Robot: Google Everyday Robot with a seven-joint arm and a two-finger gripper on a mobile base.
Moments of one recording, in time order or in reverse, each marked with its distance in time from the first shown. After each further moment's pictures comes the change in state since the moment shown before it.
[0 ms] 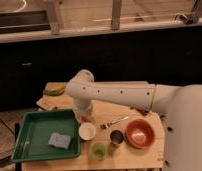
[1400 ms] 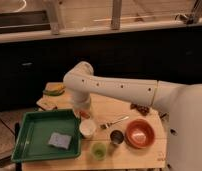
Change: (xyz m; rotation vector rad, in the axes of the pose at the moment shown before) arm -0.003 -0.015 -0.033 0.031 -0.017 -0.001
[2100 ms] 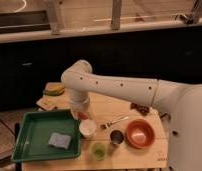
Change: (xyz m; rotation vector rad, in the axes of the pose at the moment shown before) arm -0.018 -0.004 -0.012 -0.001 -0.028 0.025
